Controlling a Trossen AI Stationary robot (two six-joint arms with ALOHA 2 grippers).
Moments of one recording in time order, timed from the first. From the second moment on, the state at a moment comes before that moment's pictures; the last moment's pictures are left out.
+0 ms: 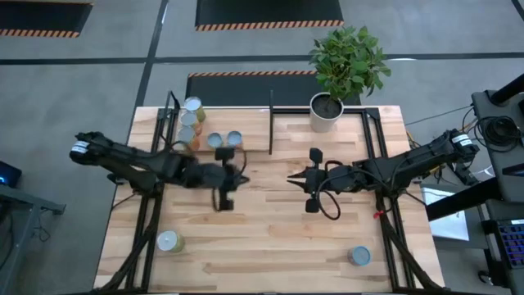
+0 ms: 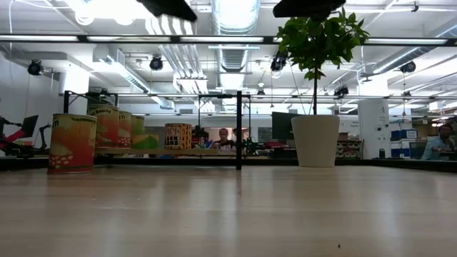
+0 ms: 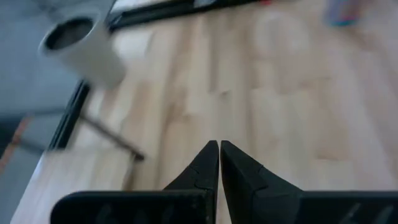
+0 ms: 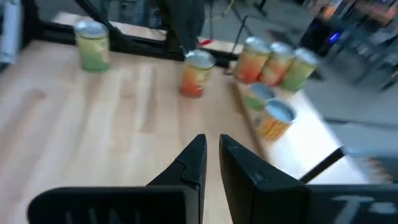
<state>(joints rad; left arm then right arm) -0.21 1.33 1.14 -0.49 -0.37 0.01 0.27 1.22 0.92 -0.08 0.41 -0.07</state>
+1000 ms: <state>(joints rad) -0.38 1.24 1.14 -0.42 -0.46 0.09 0.63 1.55 1.23 -1.05 -0.27 1.37</state>
